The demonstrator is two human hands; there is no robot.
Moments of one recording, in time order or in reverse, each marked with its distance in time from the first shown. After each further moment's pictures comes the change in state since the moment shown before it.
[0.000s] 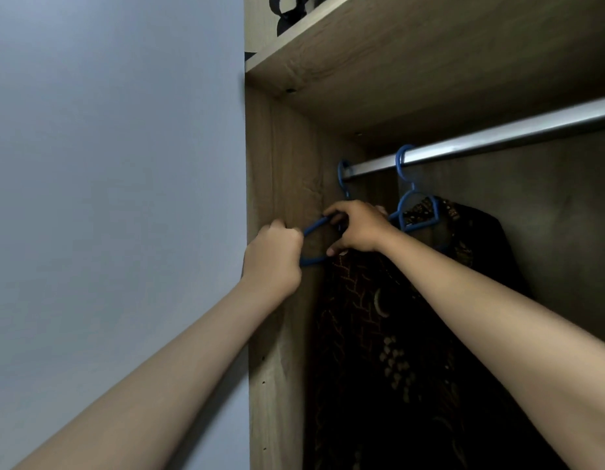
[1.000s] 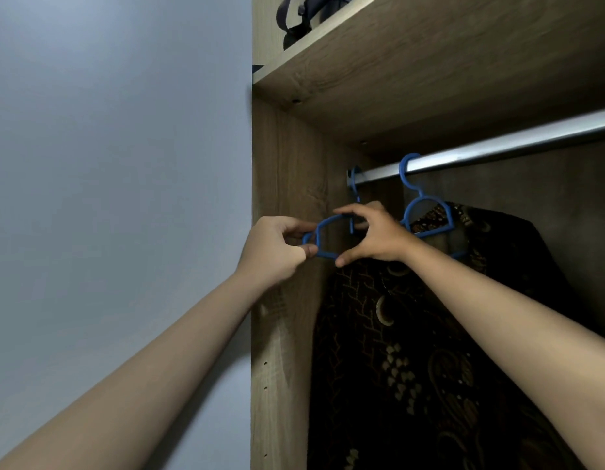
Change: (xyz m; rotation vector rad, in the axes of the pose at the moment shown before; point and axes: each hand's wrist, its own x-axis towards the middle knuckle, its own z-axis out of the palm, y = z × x) left_hand 0.008 -0.014 -0.010 -0.790 0.062 -0.047; right_hand -0.006 0.031 -0.005 0.306 -0.016 -0.154
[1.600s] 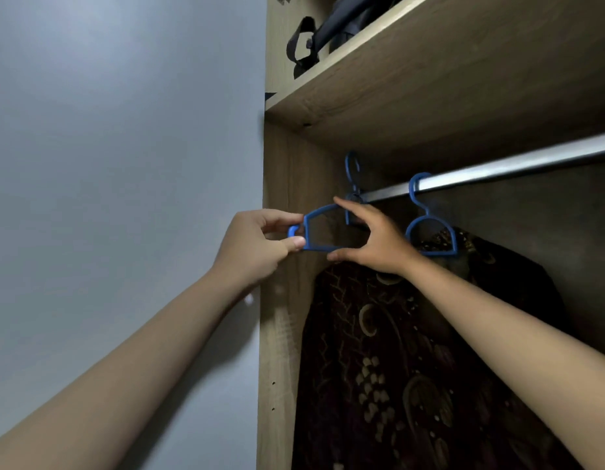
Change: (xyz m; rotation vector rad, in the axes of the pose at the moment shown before) left_hand -0.006 0.021 -0.039 -0.109 0.122 -0.007; right_hand 0.011 -0.014 0.010 0.057 0.195 -0.307
